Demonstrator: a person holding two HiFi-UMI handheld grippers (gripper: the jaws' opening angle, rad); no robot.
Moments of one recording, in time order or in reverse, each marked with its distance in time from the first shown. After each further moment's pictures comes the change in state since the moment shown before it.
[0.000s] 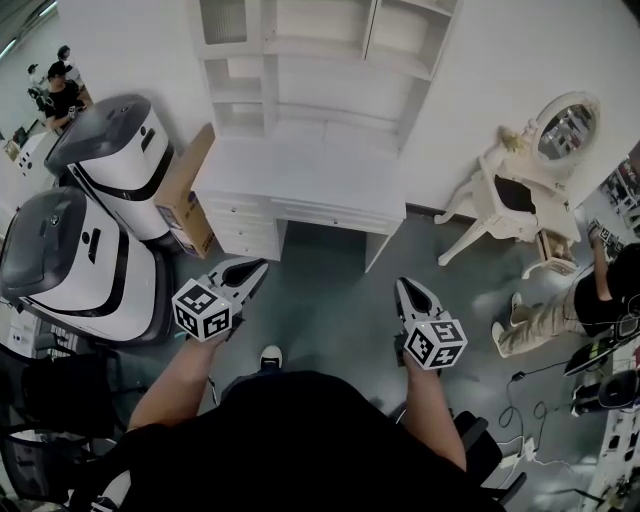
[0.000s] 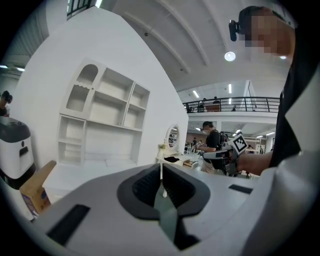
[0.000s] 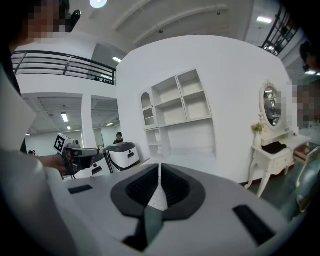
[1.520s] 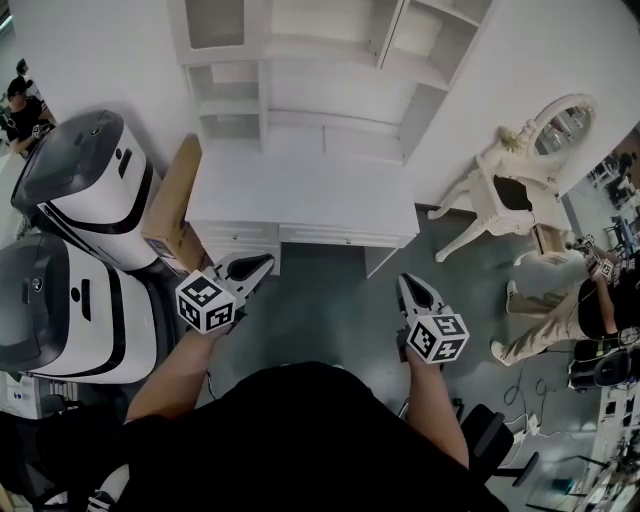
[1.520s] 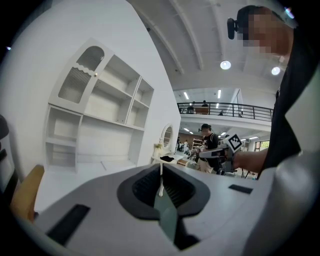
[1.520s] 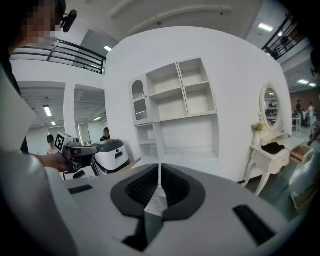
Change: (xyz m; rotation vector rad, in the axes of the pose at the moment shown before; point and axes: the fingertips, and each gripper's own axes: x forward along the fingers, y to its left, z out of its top) left arm 0.037 0.194 0.021 -0.012 0.025 -0.194; right arm 0.168 0.042 0.030 0.015 0.055 -0.141
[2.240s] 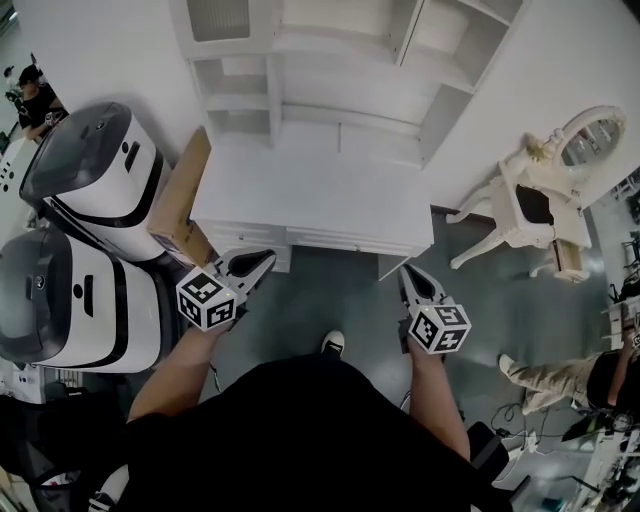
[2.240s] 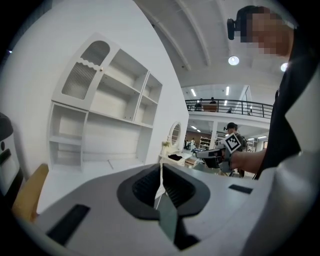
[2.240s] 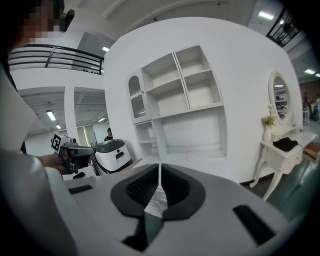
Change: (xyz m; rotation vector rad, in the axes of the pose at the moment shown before) left arm 0.043 0.044 0.002 -0.022 0.033 0.083; right arm 0.083 -0.047 0.012 0.022 0.031 0.079
